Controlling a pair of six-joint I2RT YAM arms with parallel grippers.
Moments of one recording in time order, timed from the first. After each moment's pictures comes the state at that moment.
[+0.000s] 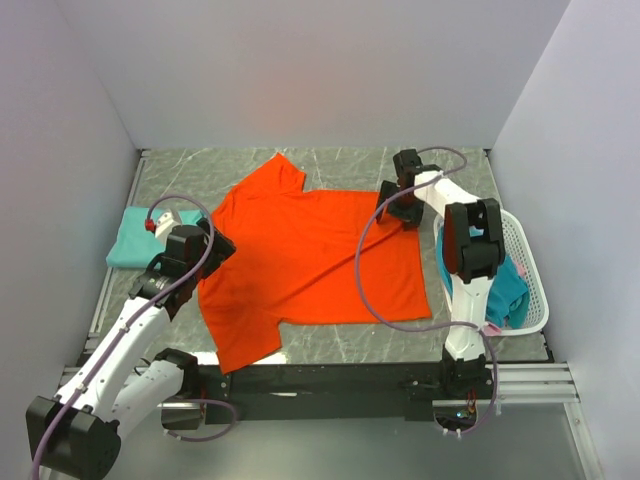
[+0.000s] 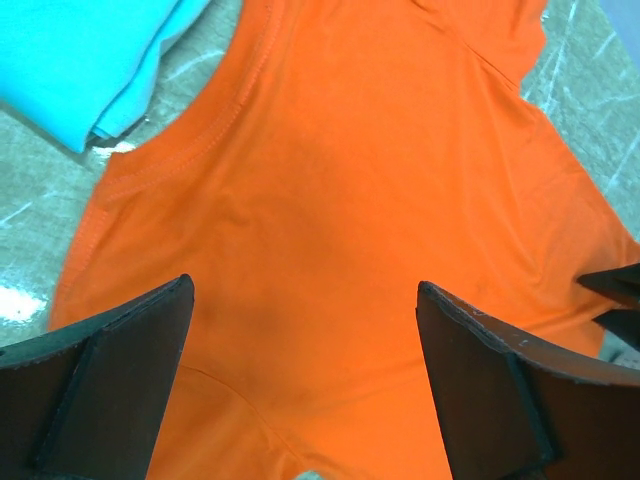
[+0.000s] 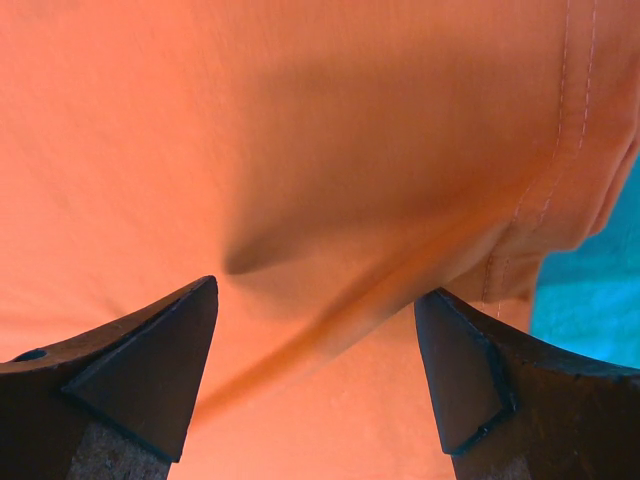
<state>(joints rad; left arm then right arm) -0.30 0.86 0.68 -0.48 -0.30 -0.92 0.17 2.12 1.61 -0.71 0.01 0.44</state>
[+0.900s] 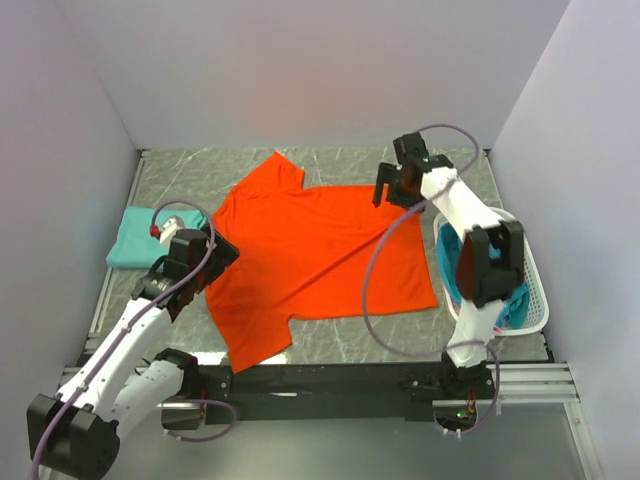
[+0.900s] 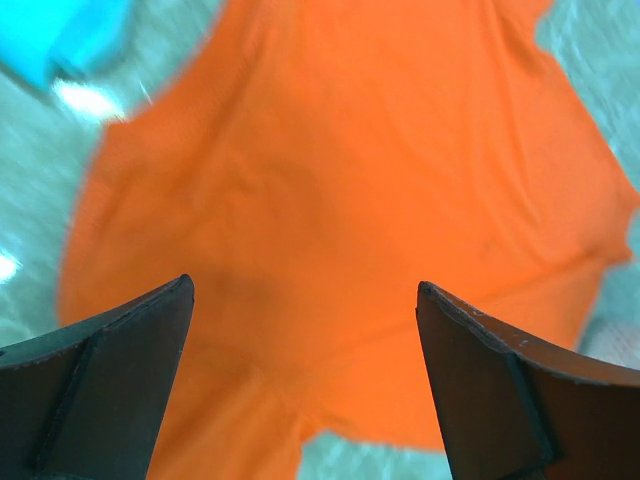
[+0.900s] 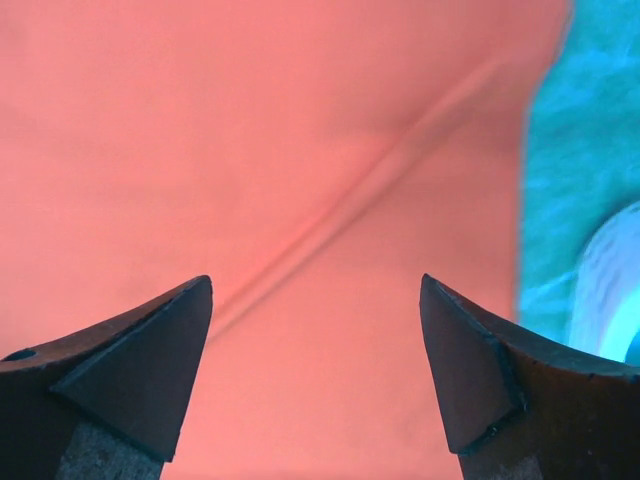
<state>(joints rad) -0.30 0.87 0.66 -0.50 -0.25 -0.97 0.22 1.92 1.64 -0.80 0.07 0.40</state>
